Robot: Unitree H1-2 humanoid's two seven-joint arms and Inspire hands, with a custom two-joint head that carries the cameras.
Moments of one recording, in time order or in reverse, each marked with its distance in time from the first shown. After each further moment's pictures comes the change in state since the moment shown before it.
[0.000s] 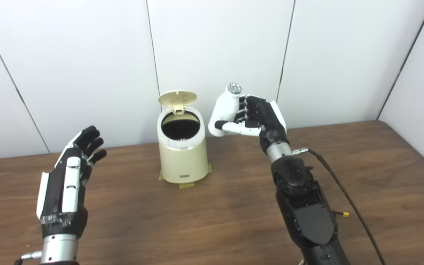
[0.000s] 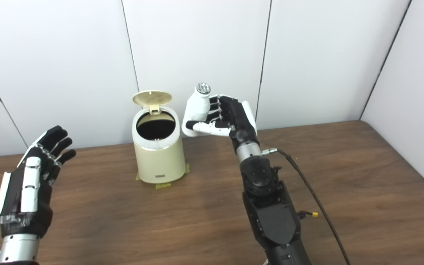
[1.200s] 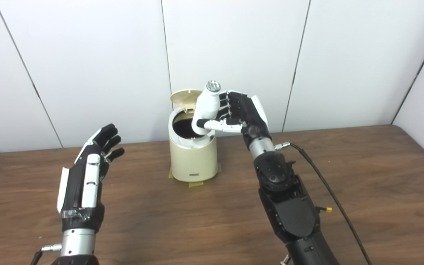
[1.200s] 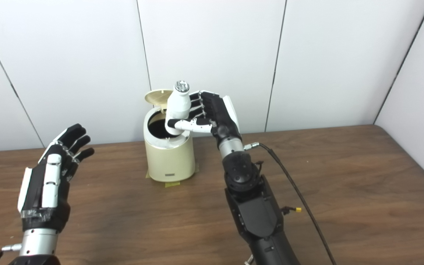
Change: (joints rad) left arm 0.005 -0.031 -0.024 0.015 0.045 -0.032 0.009; right arm -0.088 0.084 0.062 0.161 -0.074 -0.070 -0.024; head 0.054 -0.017
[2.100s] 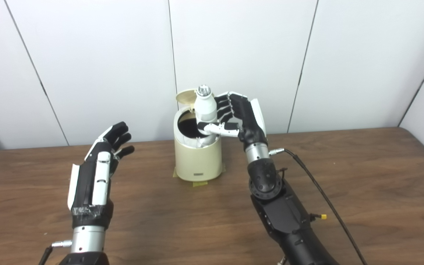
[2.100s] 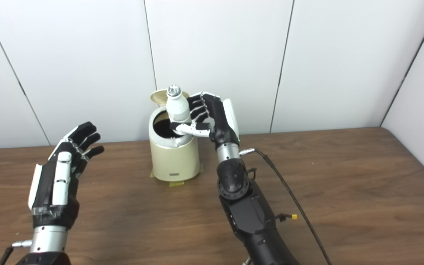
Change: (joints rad) left arm 0.001 -0.021 -0.015 0.000 0.036 -0.026 0.002; right arm -0.048 0.007 0.025 0.277 -0.104 -0.341 -0.180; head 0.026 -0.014
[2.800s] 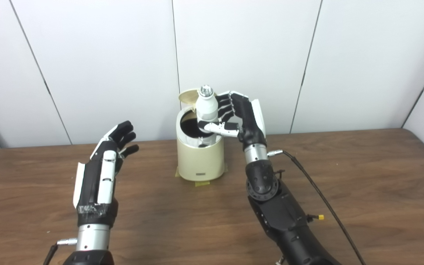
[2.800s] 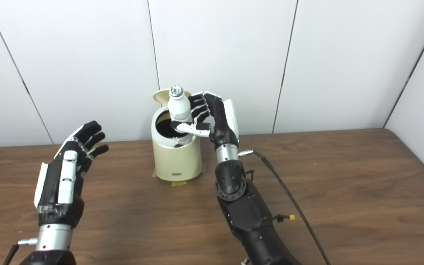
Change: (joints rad) left arm 0.000 -0.013 -0.006 0.000 0.010 0.000 0.002; right arm -0.032 0.018 0.007 0.117 -0.002 -0.113 -0.068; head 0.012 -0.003
